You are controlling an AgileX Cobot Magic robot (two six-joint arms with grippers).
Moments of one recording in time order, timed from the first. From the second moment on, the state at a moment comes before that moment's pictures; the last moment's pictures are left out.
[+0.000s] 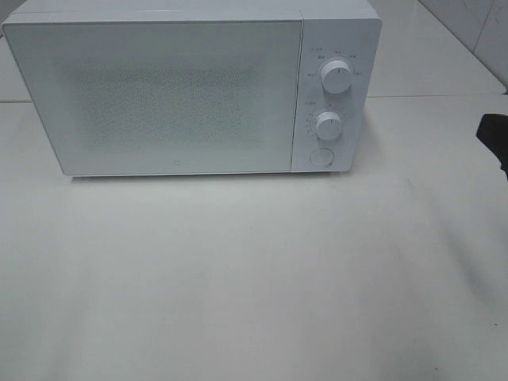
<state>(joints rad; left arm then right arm) -0.03 0.00 -0.50 -0.12 1.04 0.05 0.17 0.84 -0.25 -0.10 -0.28 0.20</state>
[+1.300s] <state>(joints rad) -0.03 0.00 -0.50 -0.12 1.04 0.05 0.68 1.68 -0.32 0.72 -1.15 -0.17</state>
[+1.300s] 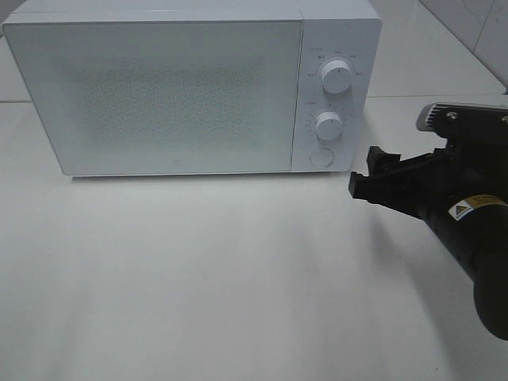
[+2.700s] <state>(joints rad) -0.03 0.00 -0.50 -0.12 1.04 0.05 0.78 1.74 -0.46 0.85 -1.15 -0.28</state>
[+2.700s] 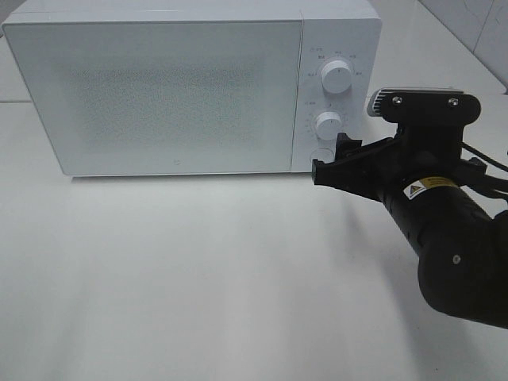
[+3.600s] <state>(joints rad) -0.03 0.00 -0.50 -0.12 1.04 0.05 0.78 1.74 -0.48 0.83 -1.13 -0.21</state>
